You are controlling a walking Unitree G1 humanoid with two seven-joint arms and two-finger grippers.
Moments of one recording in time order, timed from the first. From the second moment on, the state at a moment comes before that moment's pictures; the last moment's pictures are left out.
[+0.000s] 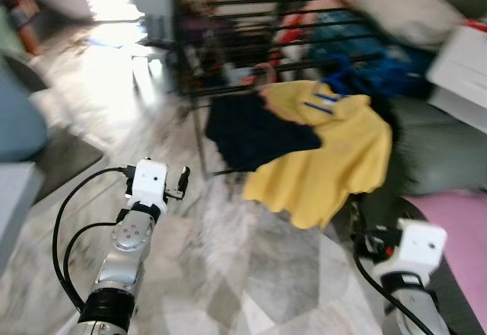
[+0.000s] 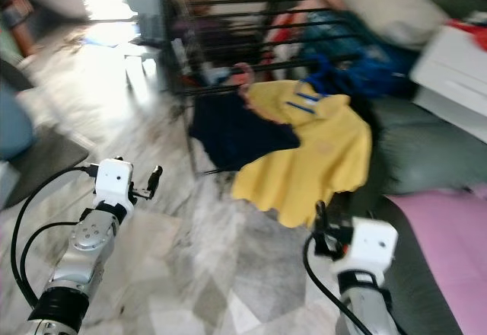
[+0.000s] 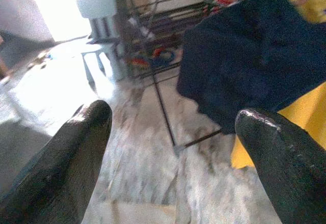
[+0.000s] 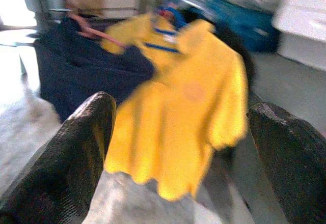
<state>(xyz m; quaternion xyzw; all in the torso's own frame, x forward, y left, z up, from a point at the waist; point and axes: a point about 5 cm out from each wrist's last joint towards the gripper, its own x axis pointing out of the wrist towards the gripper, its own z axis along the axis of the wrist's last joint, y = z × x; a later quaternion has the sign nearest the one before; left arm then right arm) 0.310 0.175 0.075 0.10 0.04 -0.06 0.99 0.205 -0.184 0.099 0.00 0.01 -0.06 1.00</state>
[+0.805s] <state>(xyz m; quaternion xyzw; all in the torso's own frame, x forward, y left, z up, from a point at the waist) 0.302 0.167 0.062 0.13 0.08 -0.06 0.99 0.207 -0.180 0.100 0.00 0.01 -0.05 1.00</state>
